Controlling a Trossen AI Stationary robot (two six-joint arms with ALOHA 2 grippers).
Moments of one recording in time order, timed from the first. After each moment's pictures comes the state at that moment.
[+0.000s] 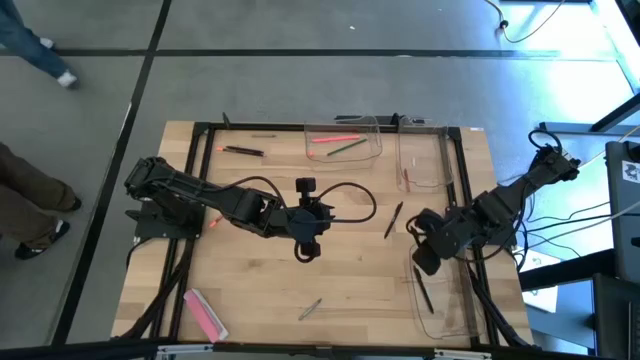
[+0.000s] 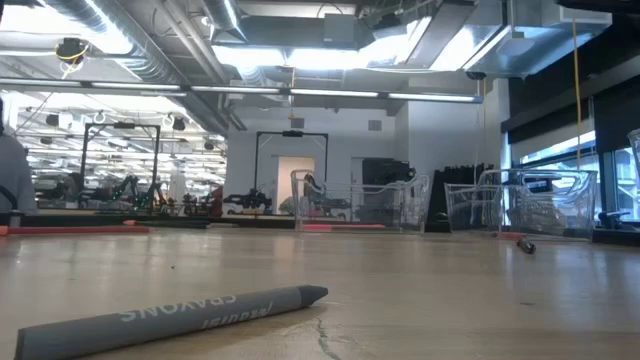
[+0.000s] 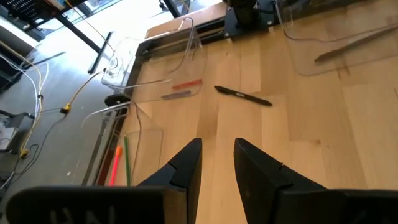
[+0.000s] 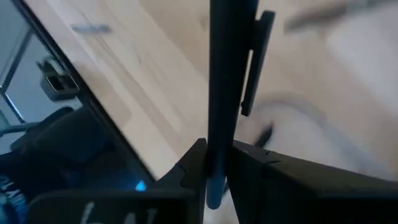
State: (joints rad) left arm -0.29 1.66 1.57 -0.63 -0.61 0.04; right arm 0.60 1.10 1.07 -1.09 0.04 1.39
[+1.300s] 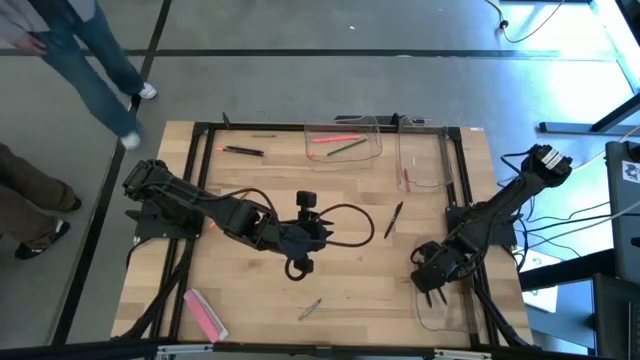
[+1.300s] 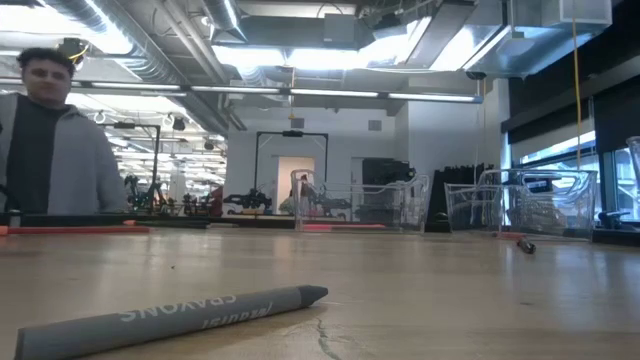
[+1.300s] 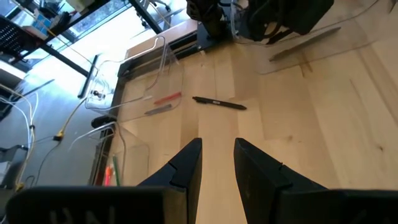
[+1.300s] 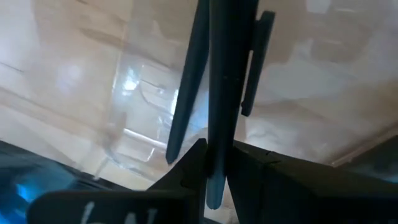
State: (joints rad) left arm -0.38 1.66 1.57 -0.61 -0.61 0.11; right arm 0.76 1.20 0.50 -0.52 -0.31 1.96
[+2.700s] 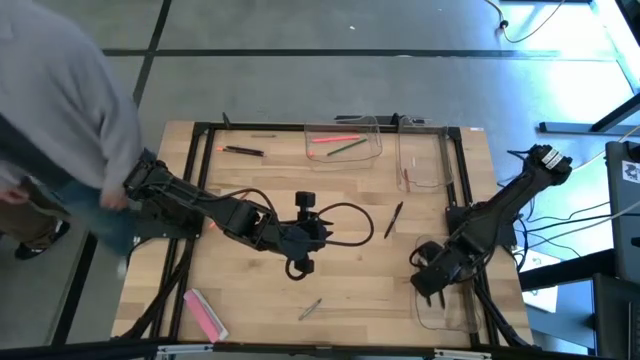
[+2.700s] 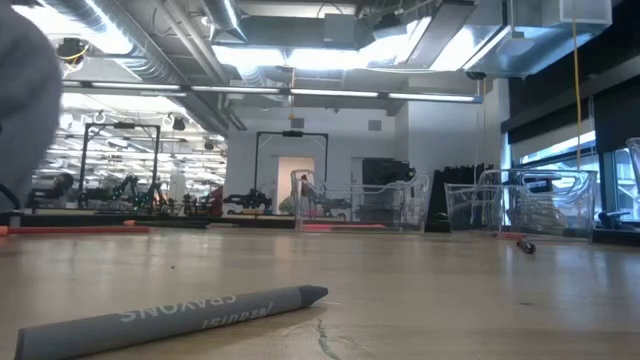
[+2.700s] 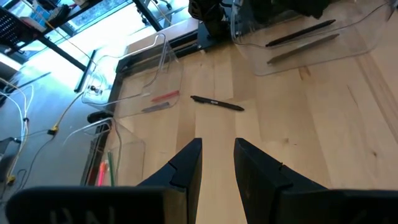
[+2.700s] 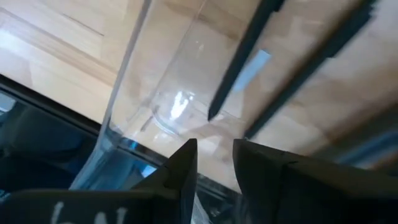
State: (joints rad) left arm -0.38 1.66 1.57 -0.61 -0.61 0.06; right arm 0.76 1.20 0.74 -0.75 -0.27 1.89
